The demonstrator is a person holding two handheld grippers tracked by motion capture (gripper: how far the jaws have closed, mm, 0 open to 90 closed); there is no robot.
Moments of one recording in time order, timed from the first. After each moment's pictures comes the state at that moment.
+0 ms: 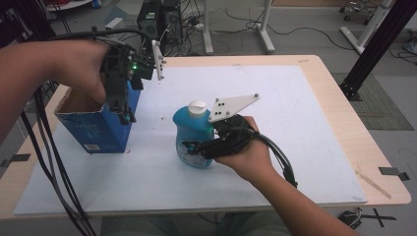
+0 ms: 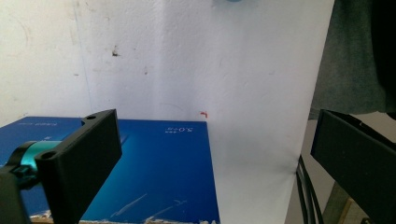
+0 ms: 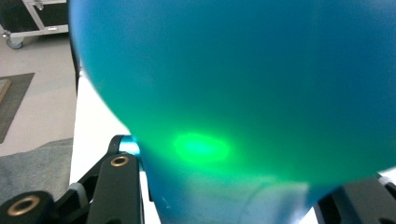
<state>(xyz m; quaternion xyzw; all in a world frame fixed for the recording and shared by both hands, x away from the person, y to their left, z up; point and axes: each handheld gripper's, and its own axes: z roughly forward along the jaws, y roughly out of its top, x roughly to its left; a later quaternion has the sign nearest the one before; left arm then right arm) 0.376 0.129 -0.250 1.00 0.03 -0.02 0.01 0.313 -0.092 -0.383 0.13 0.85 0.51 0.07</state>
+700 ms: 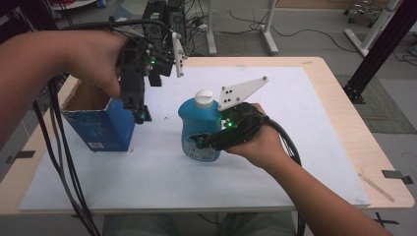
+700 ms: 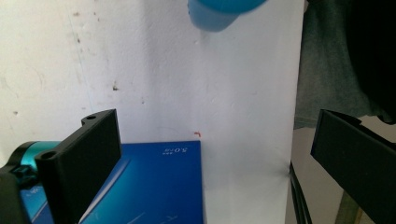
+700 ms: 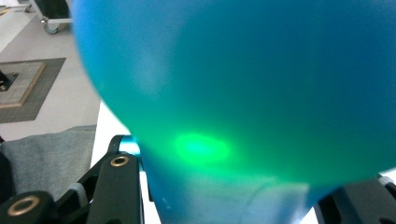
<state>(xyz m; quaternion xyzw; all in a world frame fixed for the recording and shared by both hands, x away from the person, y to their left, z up) 0.358 0.098 -0.227 1.00 -0.01 -0.01 0.02 0.329 -0.100 -0.359 0.07 0.86 0.50 0.04</state>
